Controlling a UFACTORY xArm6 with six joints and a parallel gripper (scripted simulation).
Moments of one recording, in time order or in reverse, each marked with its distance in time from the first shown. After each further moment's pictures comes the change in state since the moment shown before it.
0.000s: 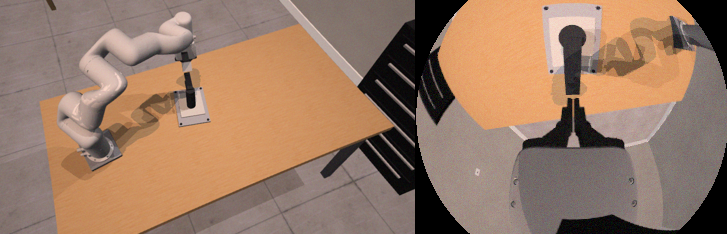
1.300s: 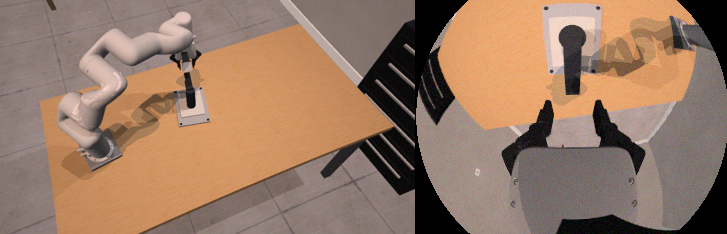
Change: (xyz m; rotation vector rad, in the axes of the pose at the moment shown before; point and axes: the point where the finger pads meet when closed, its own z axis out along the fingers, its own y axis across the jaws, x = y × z) arm 0.000 0.000 0.000 0.000 0.000 0.000
